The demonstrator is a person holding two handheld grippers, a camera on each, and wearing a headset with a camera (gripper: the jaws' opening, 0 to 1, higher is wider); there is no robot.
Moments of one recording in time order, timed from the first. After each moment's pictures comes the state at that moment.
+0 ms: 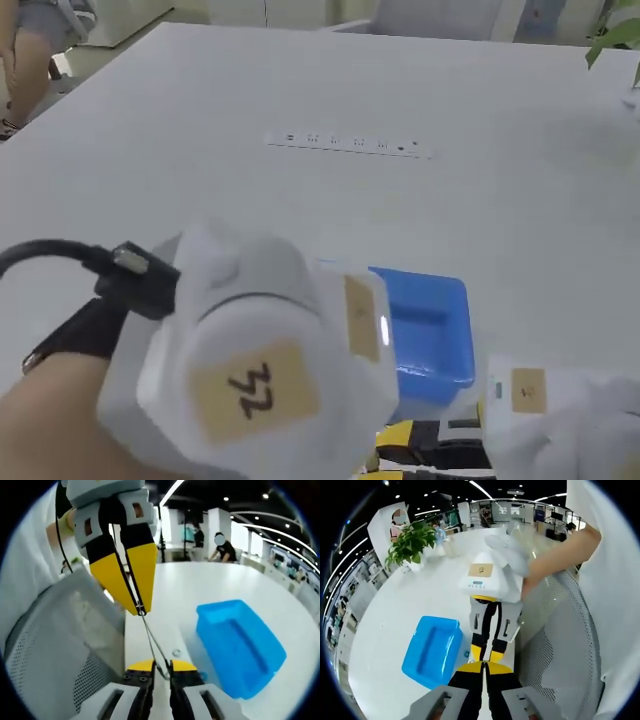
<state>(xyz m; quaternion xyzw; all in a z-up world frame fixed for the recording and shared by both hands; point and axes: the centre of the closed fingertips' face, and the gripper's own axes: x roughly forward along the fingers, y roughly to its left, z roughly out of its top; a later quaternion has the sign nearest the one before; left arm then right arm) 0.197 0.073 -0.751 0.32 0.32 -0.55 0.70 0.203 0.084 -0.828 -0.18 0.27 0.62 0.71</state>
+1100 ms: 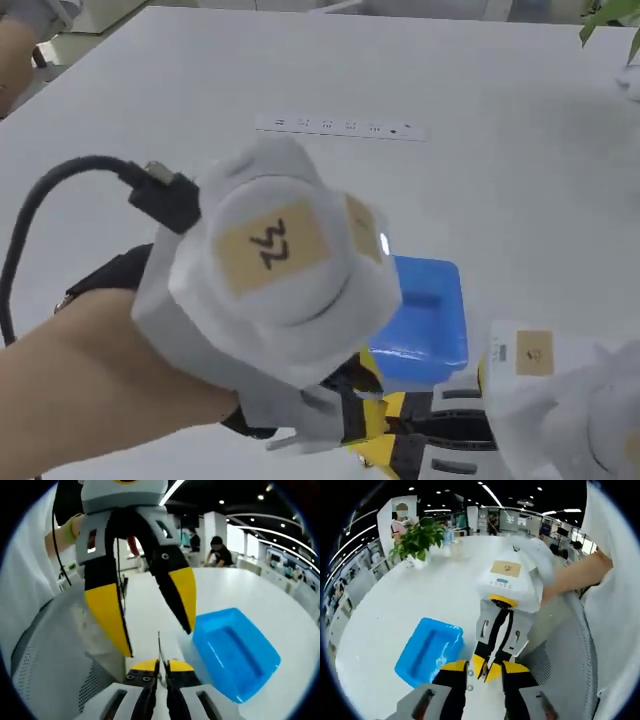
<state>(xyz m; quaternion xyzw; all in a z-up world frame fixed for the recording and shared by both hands) 0.210 0.058 -0.745 0.19 0.33 -0.54 0.75 0.211 0.093 -0.813 -0.16 0.26 0.61 0.73</state>
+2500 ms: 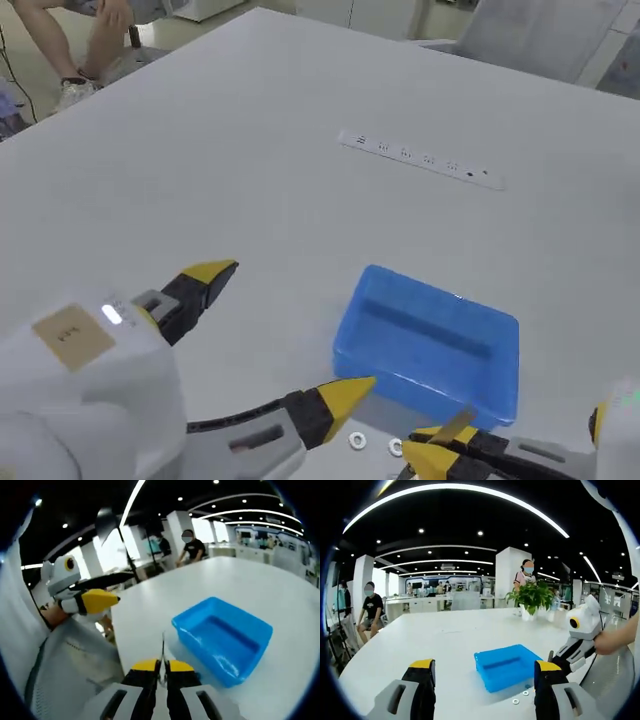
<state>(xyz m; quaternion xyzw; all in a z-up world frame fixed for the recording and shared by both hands) 0.242 0.182 -0.719 0.01 0.10 -0.17 0.98 0.229 0.075 -0.793 -0.03 0.30 0.54 0.79</state>
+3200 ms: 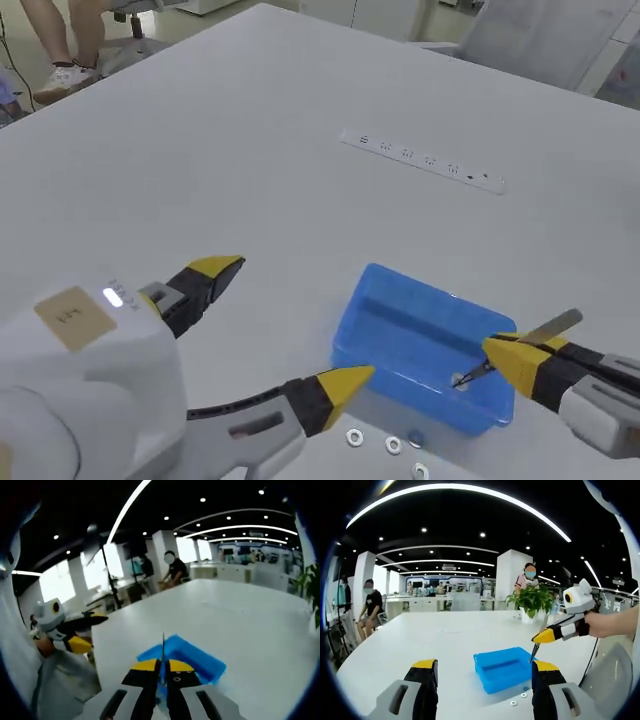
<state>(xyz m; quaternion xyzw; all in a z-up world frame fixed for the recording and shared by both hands) 0.241 0.181 -0.713 -0.01 0.10 -0.17 0.98 0.300 0.044 -0.731 -0.02 0.23 0.46 0.85</state>
